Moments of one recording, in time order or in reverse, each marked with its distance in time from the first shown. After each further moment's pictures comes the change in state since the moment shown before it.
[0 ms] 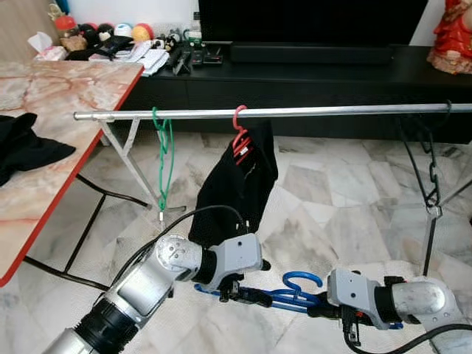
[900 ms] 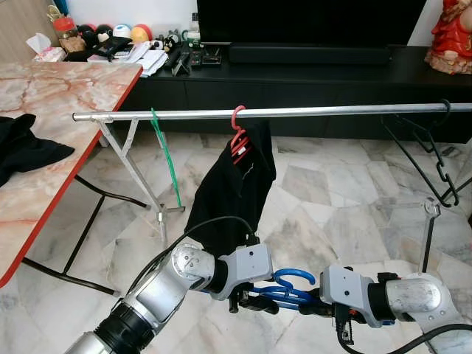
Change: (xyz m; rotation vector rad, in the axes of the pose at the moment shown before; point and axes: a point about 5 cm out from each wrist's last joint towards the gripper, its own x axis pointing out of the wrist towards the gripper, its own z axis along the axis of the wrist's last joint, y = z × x) left arm 0.017 -0.002 -0.009 -0.048 0.014 0.004; right arm 0.001 0.005 0.018 -0.024 -0.036 0.015
